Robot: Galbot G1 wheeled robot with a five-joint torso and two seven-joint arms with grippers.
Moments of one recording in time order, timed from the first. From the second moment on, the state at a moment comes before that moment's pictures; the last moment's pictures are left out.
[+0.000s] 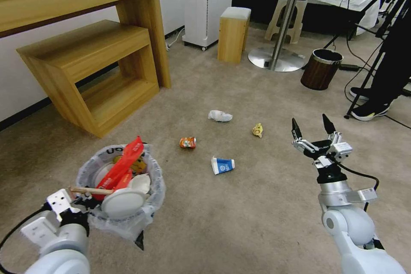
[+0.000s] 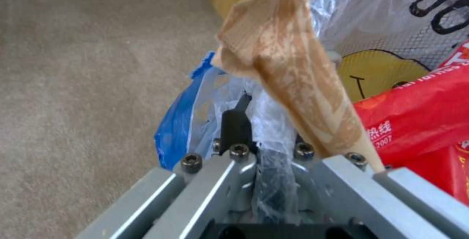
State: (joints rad) left arm 1.68 -1.39 -0.82 -2.41 -0.78 0.51 -0.62; right arm -1.32 1.18 0.63 1.87 0.53 0.44 -0.22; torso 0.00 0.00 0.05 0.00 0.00
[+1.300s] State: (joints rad) left arm 1.64 -1.40 -0.85 -2.40 -0.79 0.53 -0.61; right arm -1.29 1.17 0.60 1.84 0.56 0.47 -0.27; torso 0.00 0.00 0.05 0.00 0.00
